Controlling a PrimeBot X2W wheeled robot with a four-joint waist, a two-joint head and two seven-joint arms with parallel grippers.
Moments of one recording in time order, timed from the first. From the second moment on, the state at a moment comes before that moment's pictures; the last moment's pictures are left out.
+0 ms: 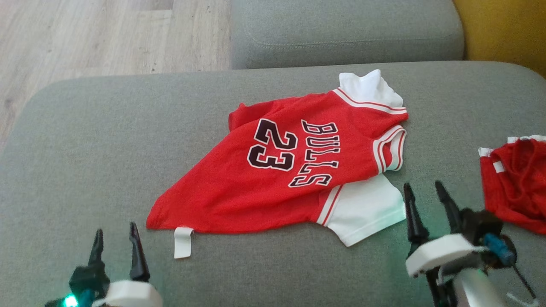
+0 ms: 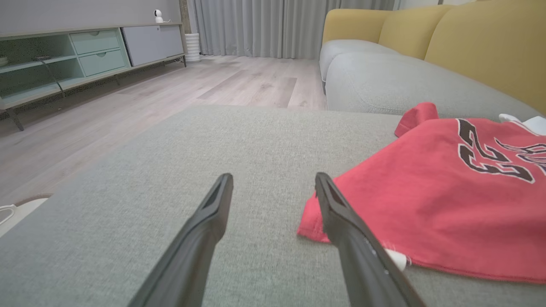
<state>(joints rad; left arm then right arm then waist) -0.03 0.07 0.01 0.47 -0.17 0.05 -0.26 -0.12 -0.05 0.03 0.49 0.12 0.12 -0.25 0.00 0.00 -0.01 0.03</state>
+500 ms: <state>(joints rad) 0.00 0.05 0.00 0.47 -0.14 0.02 -0.26 -0.14 -0.05 -0.01 0.66 0.08 0.12 -0.25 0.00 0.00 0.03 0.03</state>
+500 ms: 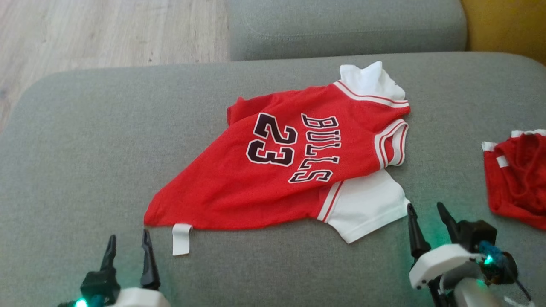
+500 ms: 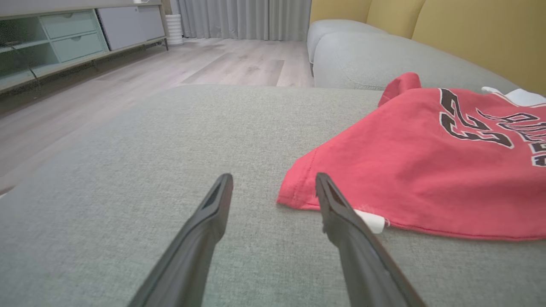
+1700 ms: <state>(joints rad) -0.07 0.05 -0.13 0.46 -0.19 0.03 -0.26 -0.29 -0.07 0.13 0.92 0.31 0.12 -0.28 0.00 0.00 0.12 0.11</state>
